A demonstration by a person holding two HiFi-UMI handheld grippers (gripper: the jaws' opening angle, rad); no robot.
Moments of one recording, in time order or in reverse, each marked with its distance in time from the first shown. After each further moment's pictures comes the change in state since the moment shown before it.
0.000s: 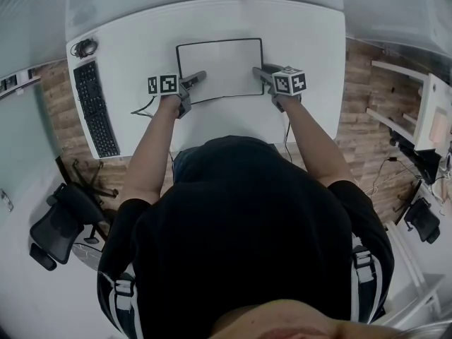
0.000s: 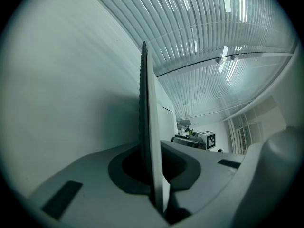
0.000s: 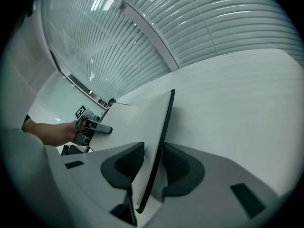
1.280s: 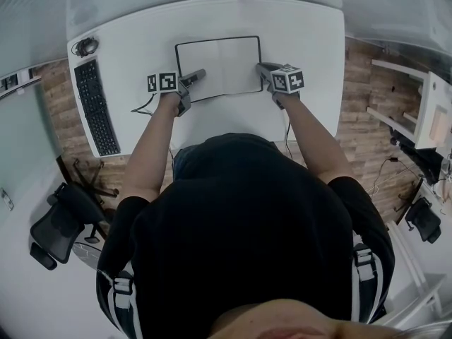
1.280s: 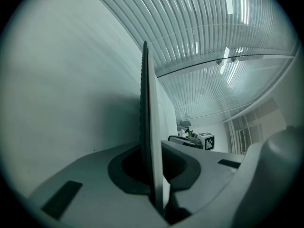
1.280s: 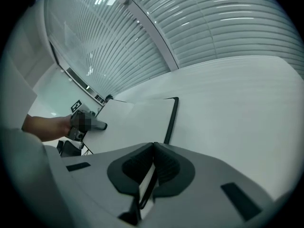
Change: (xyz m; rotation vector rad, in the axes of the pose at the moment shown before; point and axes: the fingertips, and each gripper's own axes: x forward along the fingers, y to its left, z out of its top) left arm -0.002 -0.003 -0.003 -0.021 -0.005 0.002; right arm -0.002 -0.007 -0.005 -0.047 0.009 -0.054
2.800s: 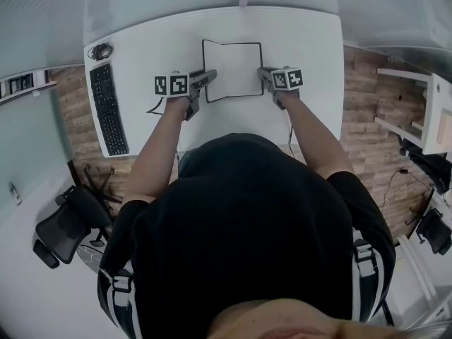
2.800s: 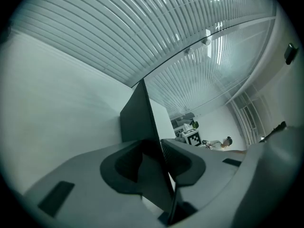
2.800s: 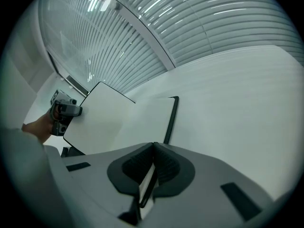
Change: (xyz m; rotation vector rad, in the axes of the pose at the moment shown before) left arm -0.009 -0.095 0.013 0.252 -0.017 0.087; right arm -0.003 -0.006 -0.002 0.075 -0.014 0.036
